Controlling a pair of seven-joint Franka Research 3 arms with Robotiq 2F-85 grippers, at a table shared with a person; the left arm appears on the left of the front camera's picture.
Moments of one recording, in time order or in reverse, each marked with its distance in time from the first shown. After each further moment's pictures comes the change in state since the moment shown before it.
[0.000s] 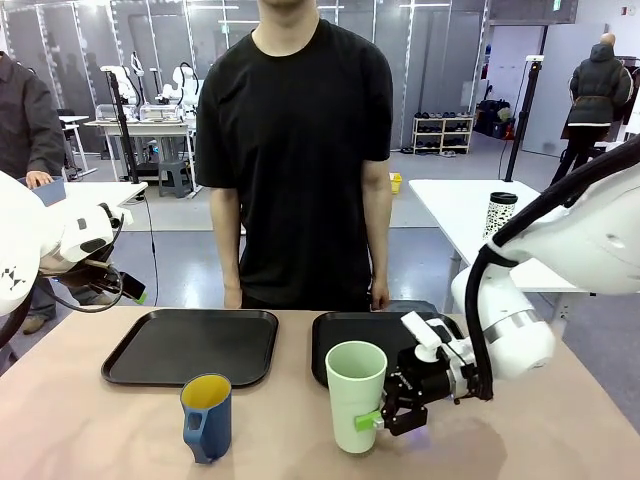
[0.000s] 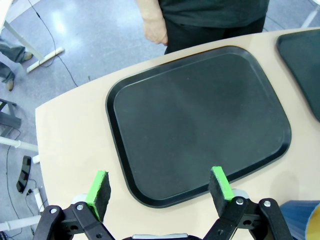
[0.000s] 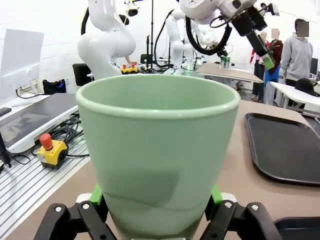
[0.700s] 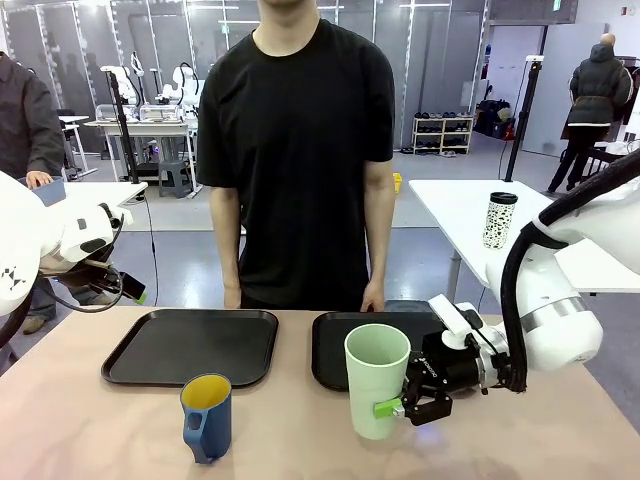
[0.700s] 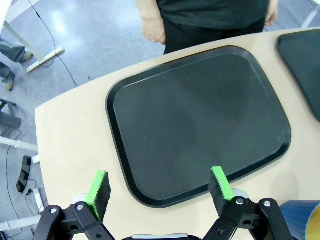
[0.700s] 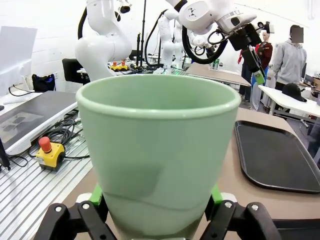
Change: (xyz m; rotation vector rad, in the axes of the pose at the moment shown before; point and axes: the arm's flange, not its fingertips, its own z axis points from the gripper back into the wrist) left arm 0.000 0.000 0.000 0.000 0.000 0.000; right arm 0.037 0.030 0.016 -0.058 0.024 0.047
